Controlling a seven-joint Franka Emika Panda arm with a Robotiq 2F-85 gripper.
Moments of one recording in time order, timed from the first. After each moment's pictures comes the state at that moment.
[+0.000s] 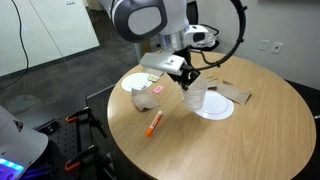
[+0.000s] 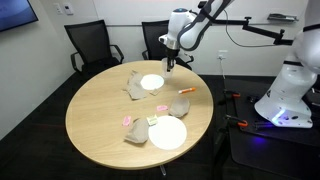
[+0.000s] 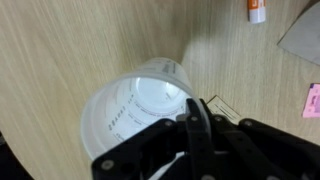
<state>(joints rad) -0.20 0.27 -0.03 -2.29 -0.08 2.77 -0.50</state>
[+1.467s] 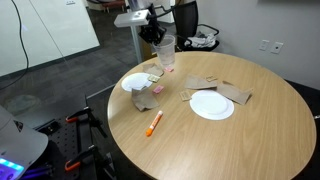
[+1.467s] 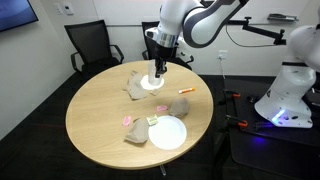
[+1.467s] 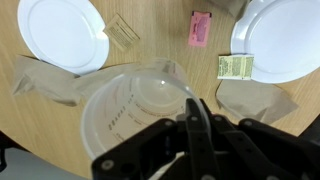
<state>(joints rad) 0.05 0.07 0.07 -2.32 -0.09 2.66 -0.33</state>
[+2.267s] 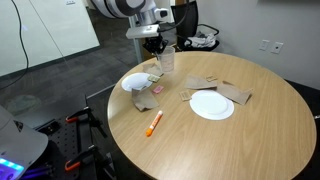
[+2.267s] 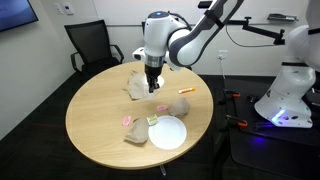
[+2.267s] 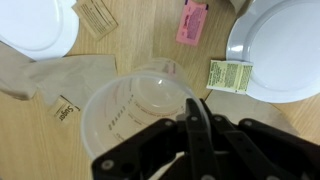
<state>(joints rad) 0.10 0.31 0.09 -2.15 -0.18 2.63 -0.33</state>
